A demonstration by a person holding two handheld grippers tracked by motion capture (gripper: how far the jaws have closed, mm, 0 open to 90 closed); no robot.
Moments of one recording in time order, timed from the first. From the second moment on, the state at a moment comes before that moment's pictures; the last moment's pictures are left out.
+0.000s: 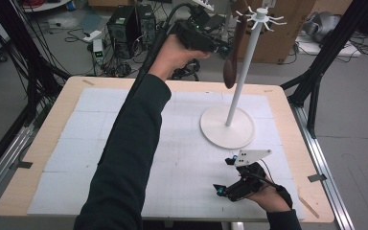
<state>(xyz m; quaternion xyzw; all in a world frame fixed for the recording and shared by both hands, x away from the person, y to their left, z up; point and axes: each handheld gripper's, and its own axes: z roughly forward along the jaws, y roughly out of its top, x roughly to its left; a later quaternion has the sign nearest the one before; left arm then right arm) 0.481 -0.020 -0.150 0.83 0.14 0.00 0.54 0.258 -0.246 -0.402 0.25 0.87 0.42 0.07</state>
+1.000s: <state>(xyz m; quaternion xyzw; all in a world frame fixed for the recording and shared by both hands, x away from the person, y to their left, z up) 0.440 0.000 -0.167 0.86 0.17 0.01 0.47 0.255 -0.246 -0.396 0.24 0.87 0.42 0.07</state>
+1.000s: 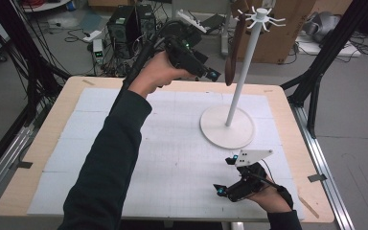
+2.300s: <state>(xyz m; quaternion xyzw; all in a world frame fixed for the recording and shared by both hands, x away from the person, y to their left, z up) 0.351 0.082 -0.251 0.85 0.19 0.04 0.49 0.256 -0.252 -0.390 0.26 0.85 0.45 0.08</state>
